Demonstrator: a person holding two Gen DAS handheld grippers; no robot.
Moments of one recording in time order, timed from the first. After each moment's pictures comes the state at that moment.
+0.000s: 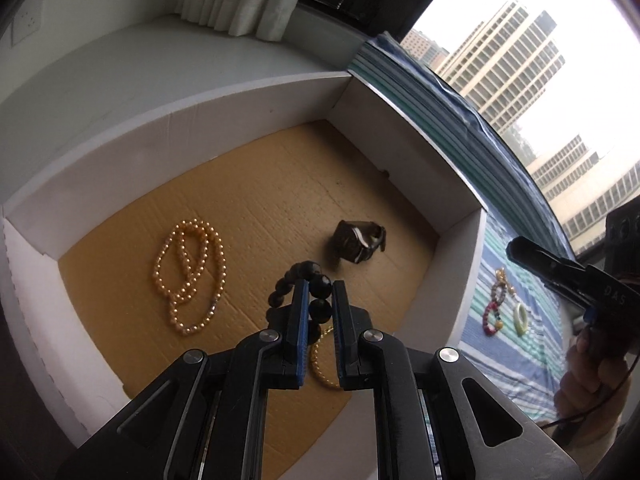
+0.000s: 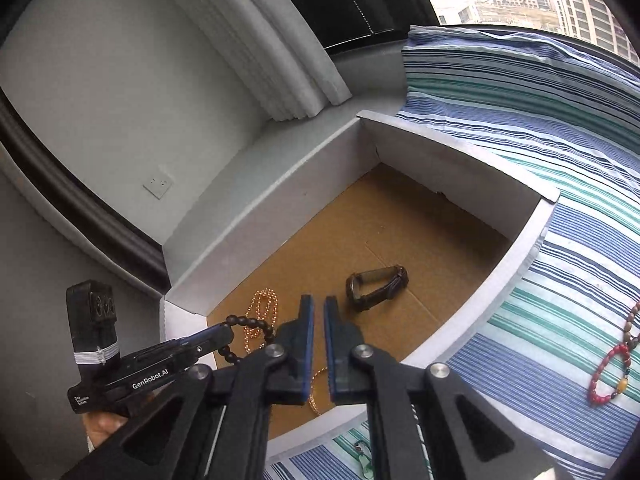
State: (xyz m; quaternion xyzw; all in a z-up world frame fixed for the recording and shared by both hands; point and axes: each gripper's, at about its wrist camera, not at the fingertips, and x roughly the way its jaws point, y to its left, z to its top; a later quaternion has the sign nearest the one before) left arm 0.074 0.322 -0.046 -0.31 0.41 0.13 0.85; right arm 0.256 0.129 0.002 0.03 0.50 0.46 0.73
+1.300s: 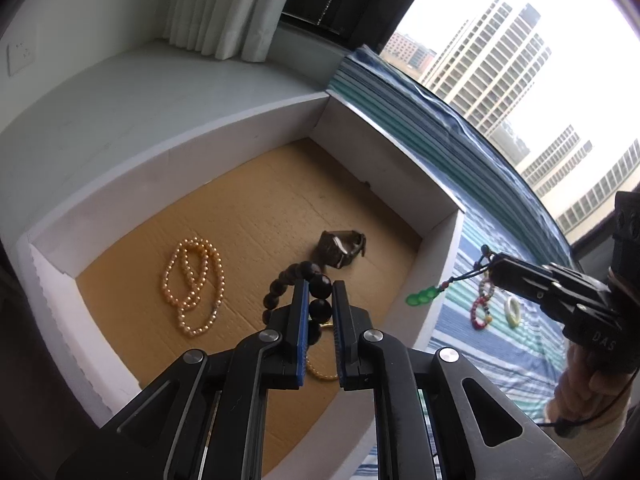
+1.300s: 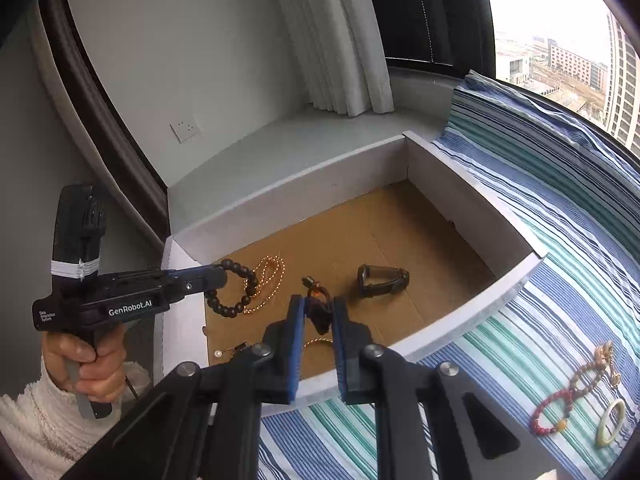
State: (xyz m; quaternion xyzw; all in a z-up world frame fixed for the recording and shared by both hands) left arm 0.071 0.315 -0.012 -0.28 0.40 0.12 0.86; right arm 0.204 0.147 0.032 -0.12 0.44 0.51 0.73
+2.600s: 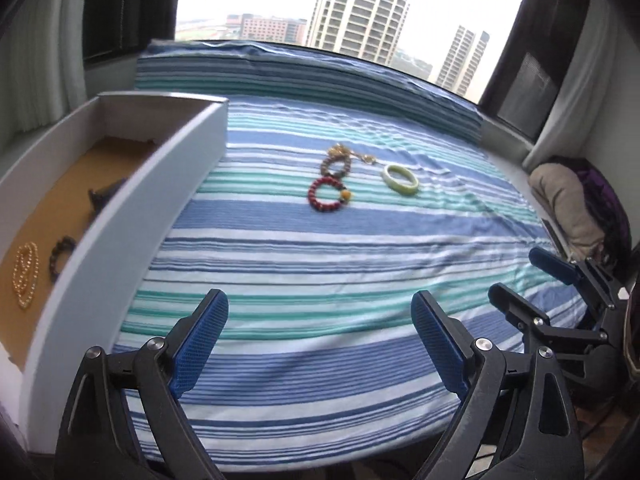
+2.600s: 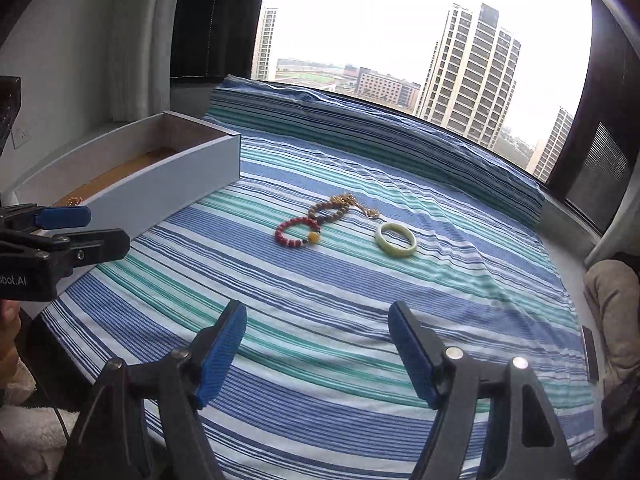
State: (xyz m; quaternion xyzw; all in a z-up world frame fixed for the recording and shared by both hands) left arm 0.066 0.027 -0.038 -0.10 0.42 -0.07 0.90; right arm 0.087 -0.155 -0.018 -0.15 0.36 0.14 0.91
